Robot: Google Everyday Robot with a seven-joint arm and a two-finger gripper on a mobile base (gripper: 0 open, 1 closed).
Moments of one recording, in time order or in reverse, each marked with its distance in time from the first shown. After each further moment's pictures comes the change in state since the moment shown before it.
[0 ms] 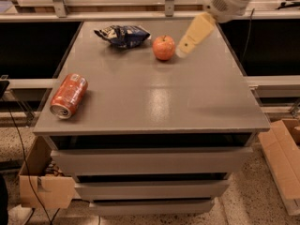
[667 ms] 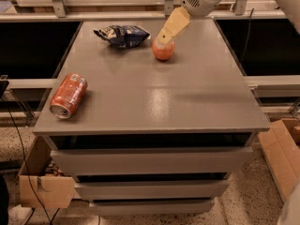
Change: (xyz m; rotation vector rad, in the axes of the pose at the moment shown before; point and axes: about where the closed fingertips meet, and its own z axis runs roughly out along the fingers) arm -0.052 -0.004 0.038 -0.040 -0.038 0.066
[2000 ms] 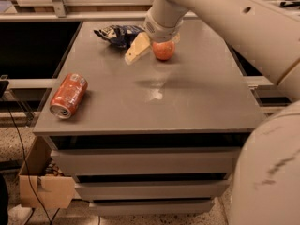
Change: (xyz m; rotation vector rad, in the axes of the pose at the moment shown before) arm -0.024 0.034 0.109 0.010 0.078 0.220
